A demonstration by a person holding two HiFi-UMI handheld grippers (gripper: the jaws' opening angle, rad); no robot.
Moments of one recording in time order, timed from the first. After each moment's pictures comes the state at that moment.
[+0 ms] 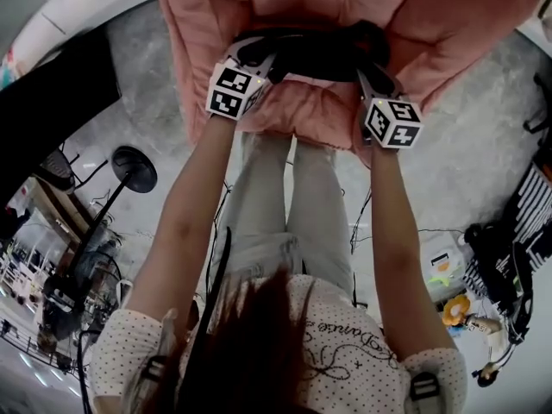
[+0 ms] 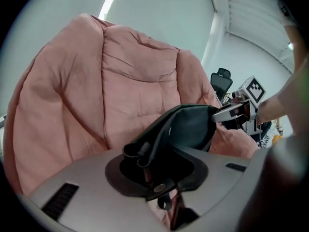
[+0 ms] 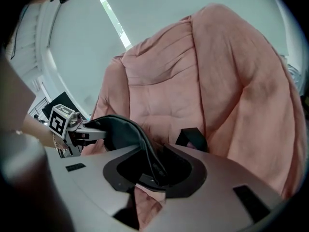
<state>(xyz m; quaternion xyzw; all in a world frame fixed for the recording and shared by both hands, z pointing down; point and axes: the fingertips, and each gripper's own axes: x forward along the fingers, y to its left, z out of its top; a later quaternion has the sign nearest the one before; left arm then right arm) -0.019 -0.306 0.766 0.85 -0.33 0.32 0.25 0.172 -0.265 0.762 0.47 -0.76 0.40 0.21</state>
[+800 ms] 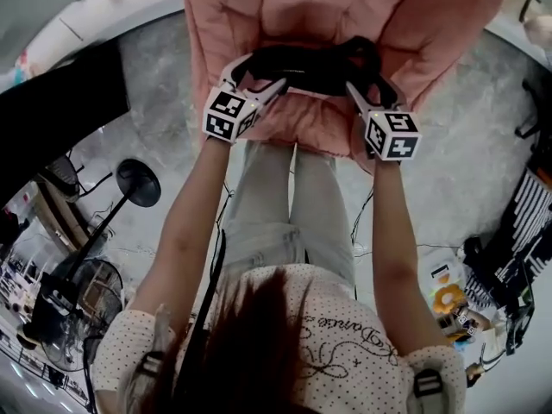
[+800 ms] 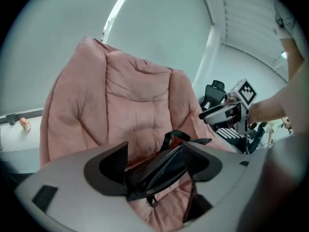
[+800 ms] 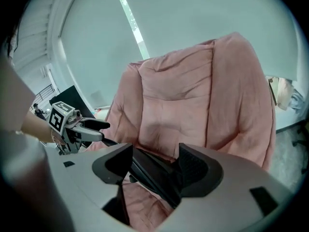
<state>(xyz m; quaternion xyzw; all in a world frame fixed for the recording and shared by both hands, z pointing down) -0.031 -0.280 0.679 0.87 -0.33 0.27 0.25 0.159 -0.259 0.671 0.46 -0.78 0.34 0.24</state>
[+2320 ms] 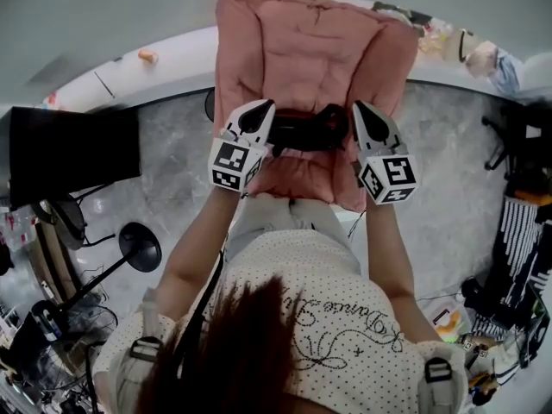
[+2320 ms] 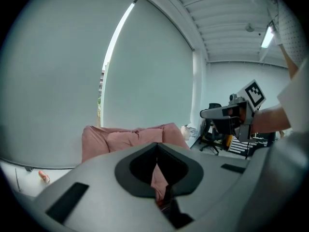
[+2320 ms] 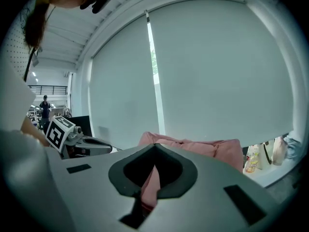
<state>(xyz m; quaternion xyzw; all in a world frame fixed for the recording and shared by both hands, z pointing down) -0.017 -0.280 0.425 0.91 -0.40 0.13 0.09 0.145 -0.264 0.379 0.51 -0.85 0.11 0.08</state>
